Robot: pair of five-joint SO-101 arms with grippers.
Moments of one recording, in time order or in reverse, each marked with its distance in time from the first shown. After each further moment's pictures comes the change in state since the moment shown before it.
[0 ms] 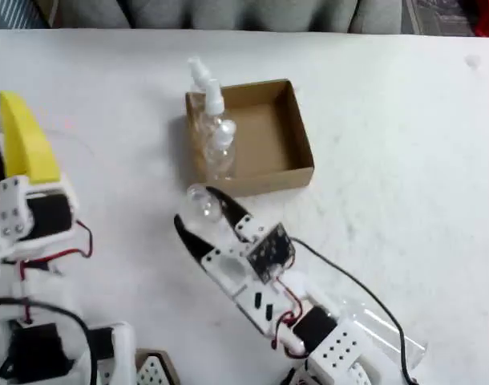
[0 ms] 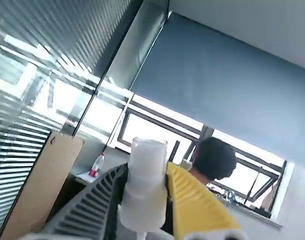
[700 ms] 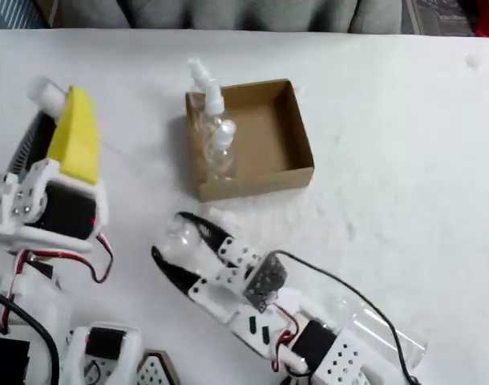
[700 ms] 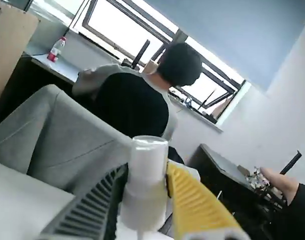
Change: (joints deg) left arm 16.9 14.0 -29.4 35.3 7.7; right arm -9.8 -9.7 3.6 4.7 -0.5
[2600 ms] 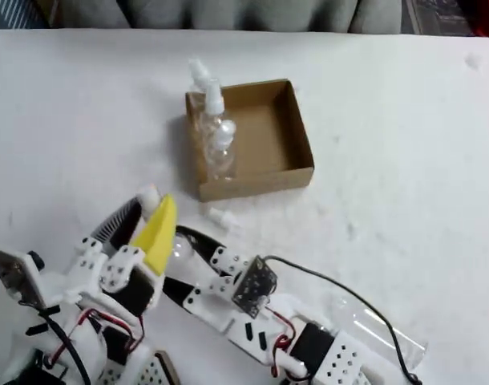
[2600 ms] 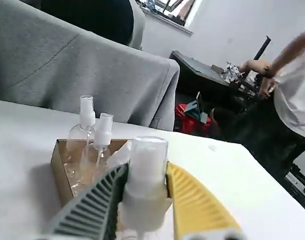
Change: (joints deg) left arm 18.5 -33.5 32.8 13.2 -9.8; right arm -3.0 0.0 0.0 3.4 0.0
